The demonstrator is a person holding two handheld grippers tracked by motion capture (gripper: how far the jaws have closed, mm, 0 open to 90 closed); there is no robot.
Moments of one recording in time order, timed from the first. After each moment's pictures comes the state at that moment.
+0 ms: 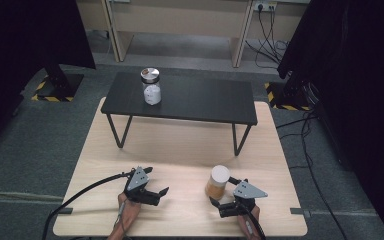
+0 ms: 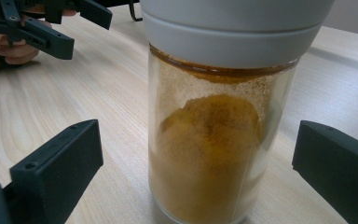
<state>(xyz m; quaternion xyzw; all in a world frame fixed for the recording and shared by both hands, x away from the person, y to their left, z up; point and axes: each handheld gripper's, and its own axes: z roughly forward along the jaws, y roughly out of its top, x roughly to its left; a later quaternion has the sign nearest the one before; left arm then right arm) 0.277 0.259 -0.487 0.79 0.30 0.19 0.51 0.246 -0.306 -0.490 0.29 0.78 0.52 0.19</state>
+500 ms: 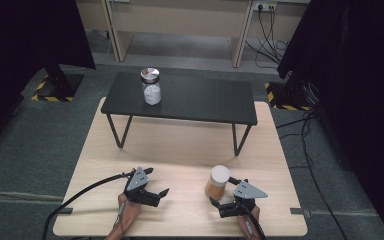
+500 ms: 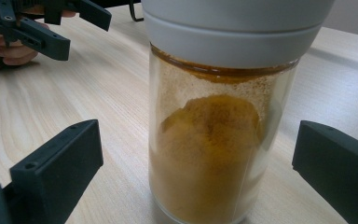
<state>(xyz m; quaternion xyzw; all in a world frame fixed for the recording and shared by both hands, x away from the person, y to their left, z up) 0.280 0.260 -0.486 0.79 0.30 0.18 0.51 0.245 -0.306 -0.491 0.28 0.78 0.52 0.19</state>
